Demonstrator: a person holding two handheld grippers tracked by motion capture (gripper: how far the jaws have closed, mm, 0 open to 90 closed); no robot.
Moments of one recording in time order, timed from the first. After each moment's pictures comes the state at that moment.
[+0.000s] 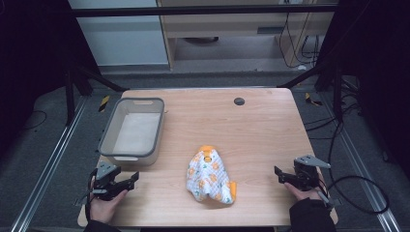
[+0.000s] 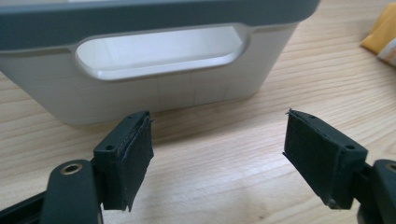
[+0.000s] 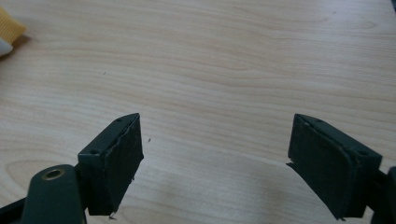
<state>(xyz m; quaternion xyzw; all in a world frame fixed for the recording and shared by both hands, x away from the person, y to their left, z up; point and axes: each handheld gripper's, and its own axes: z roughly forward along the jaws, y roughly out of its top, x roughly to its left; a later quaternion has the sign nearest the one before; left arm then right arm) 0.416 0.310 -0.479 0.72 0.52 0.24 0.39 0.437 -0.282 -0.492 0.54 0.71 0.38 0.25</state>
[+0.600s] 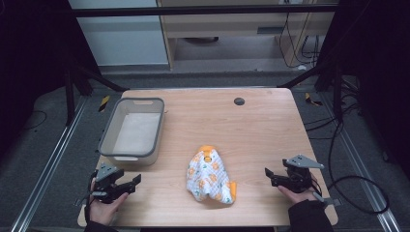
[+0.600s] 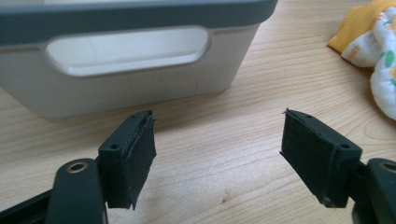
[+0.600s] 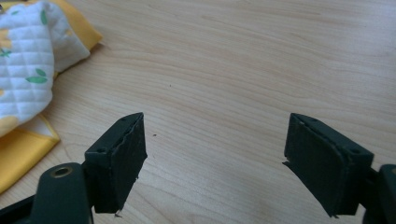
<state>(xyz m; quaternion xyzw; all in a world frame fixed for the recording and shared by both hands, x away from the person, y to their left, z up) 0.409 0.303 -0.466 0.73 0.52 0.22 0.39 0.430 -0.257 -0.475 0.48 0.74 0.41 0.23</state>
